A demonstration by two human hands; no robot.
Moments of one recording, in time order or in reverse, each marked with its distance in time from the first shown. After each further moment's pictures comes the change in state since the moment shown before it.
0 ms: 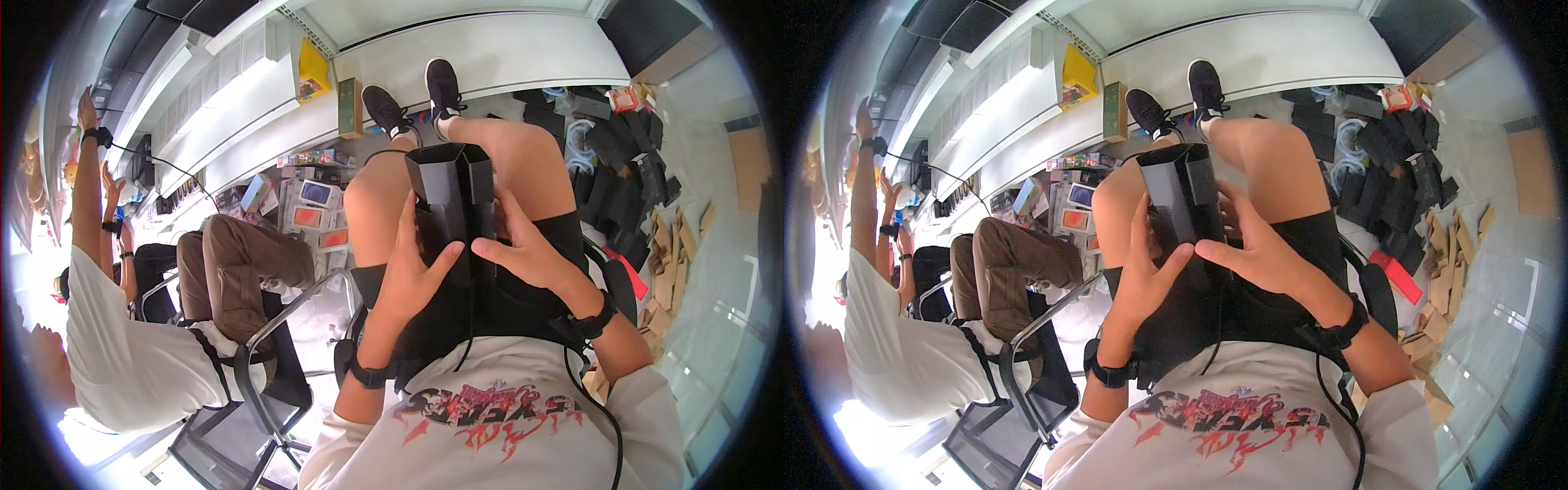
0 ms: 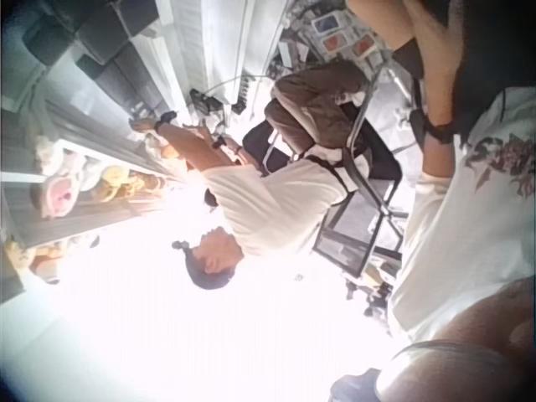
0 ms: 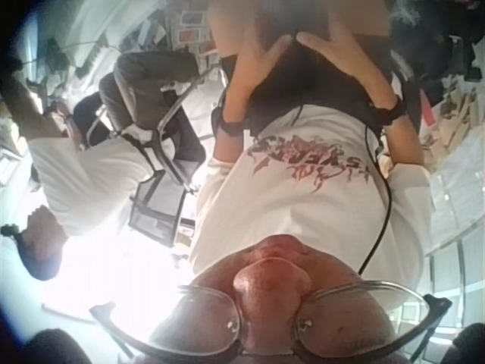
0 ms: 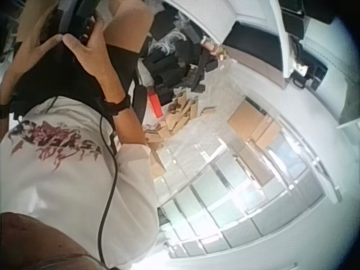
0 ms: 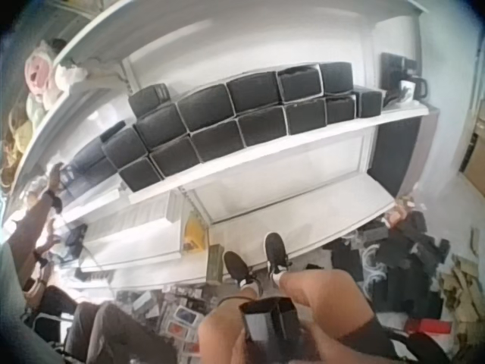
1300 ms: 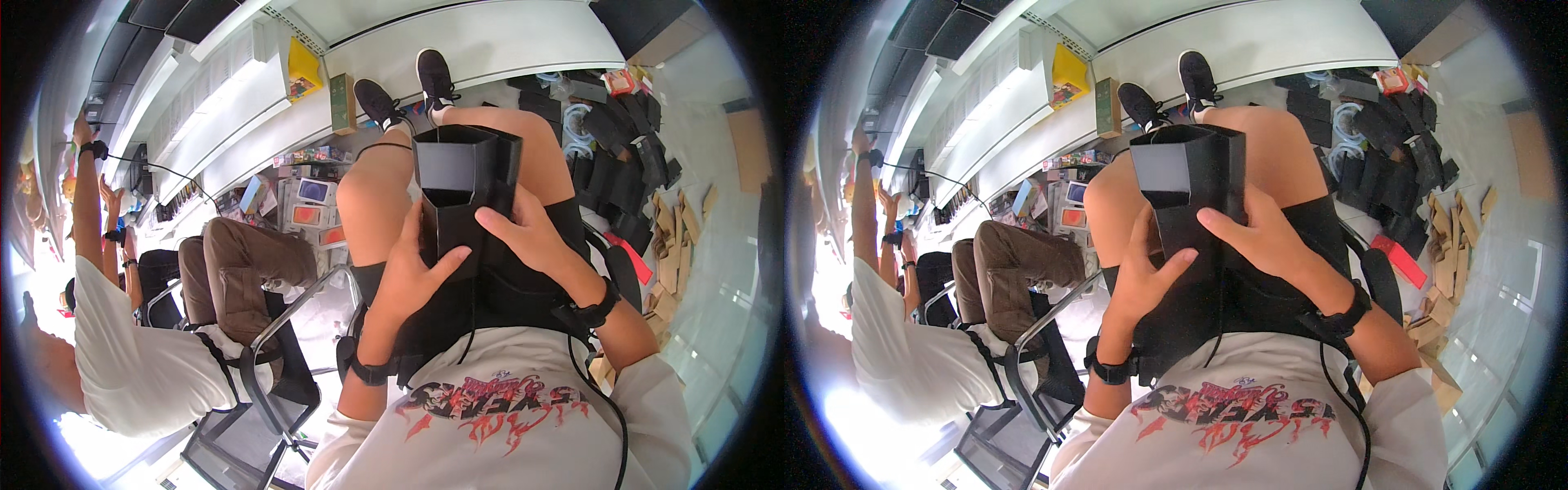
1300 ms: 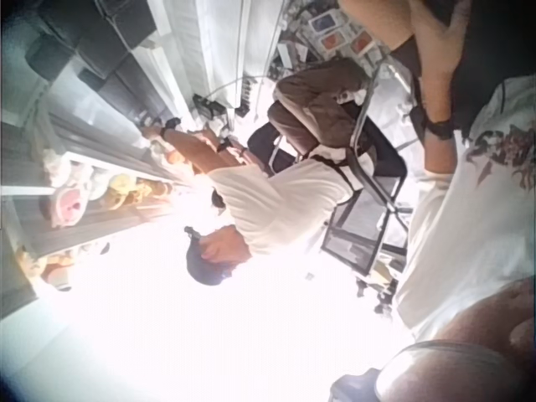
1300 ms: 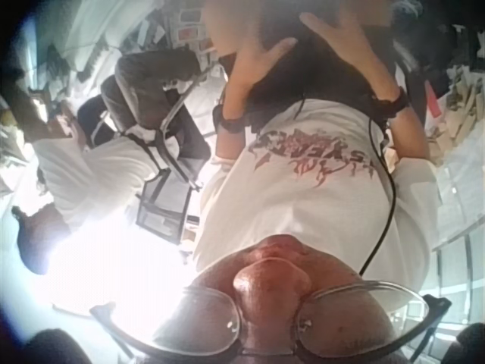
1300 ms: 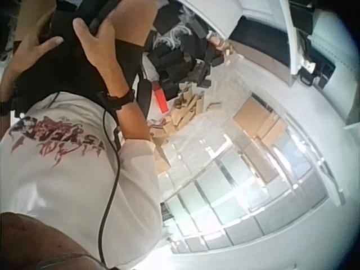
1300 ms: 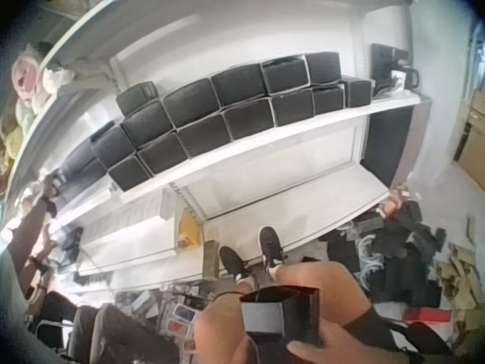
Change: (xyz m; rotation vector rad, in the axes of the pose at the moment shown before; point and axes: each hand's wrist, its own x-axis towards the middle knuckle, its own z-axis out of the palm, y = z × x) left_hand -0.002 0.008 0.000 -0.180 -0.145 -0.116; right_hand -0.002 0.002 -0.006 -0.069 0.170 -0.006
